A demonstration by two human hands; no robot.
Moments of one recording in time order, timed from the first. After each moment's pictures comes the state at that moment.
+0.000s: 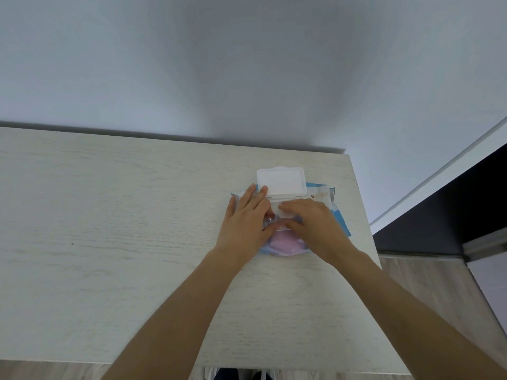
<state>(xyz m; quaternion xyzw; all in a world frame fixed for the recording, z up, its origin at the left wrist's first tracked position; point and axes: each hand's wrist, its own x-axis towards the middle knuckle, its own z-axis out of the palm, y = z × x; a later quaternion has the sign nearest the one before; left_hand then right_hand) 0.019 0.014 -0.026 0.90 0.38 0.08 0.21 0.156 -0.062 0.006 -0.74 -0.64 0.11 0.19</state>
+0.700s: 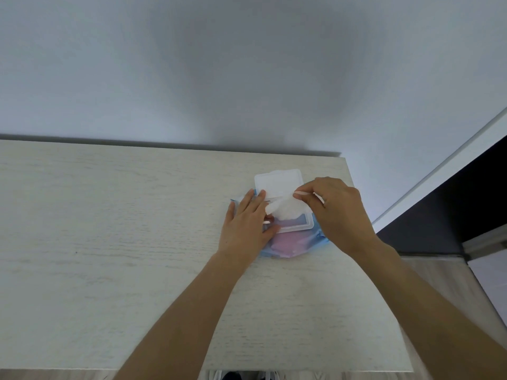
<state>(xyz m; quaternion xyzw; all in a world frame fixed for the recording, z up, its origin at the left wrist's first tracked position) 0.021 0.013 -0.020 0.89 0.40 0.05 0.21 0.159 -0.074 0.062 -0.75 -0.59 0.04 0.30</state>
